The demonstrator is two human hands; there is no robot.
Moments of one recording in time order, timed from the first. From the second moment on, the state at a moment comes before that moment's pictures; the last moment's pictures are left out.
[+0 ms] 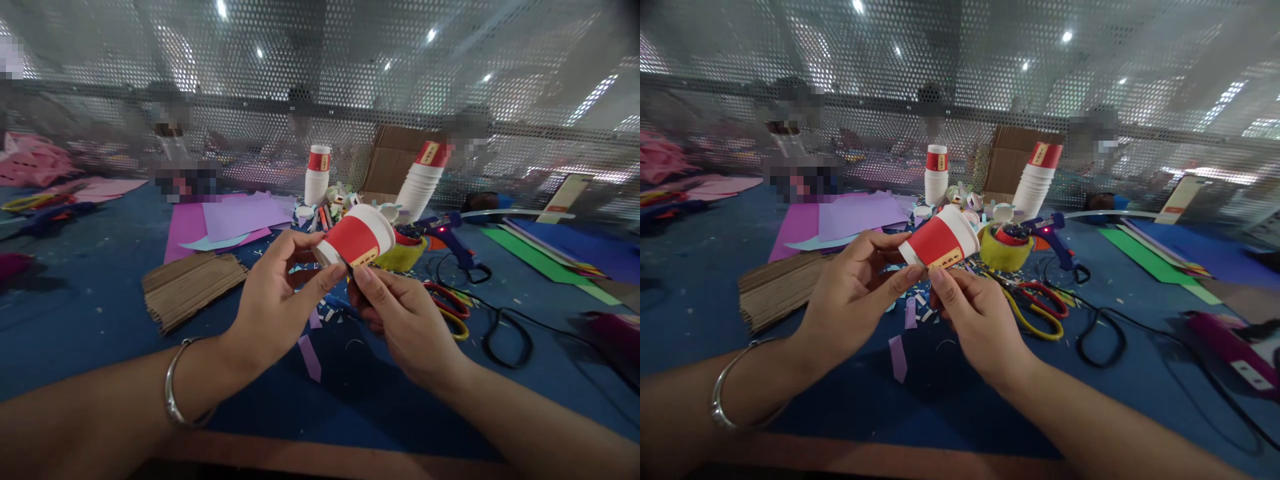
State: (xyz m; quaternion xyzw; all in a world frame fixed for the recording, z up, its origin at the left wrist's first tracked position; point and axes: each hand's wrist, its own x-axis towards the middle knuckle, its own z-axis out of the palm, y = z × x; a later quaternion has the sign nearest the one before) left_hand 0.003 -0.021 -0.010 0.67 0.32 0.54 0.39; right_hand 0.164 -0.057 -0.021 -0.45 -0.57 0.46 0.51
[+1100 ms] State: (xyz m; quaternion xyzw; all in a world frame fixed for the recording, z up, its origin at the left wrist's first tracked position) left_hand 0.007 -0.013 -0.009 0.43 0.29 0.51 0.68; right_hand 0.162 -0.044 -0.025 -0.48 -0.56 0.45 0.50
